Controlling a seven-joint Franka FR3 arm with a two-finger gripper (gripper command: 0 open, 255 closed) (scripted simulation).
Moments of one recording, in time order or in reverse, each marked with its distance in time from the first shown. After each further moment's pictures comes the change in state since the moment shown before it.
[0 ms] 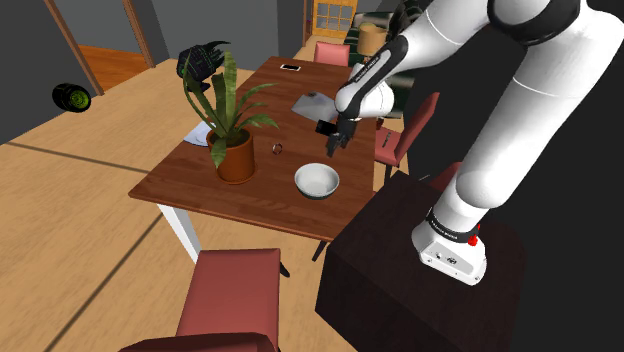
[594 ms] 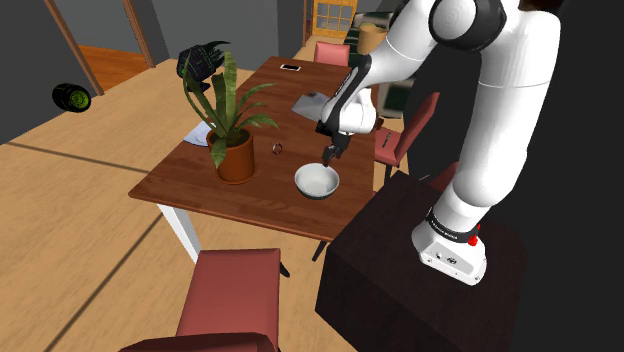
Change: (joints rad) arm -0.073 0.280 0.092 0.123 0.272 0.137 -0.260
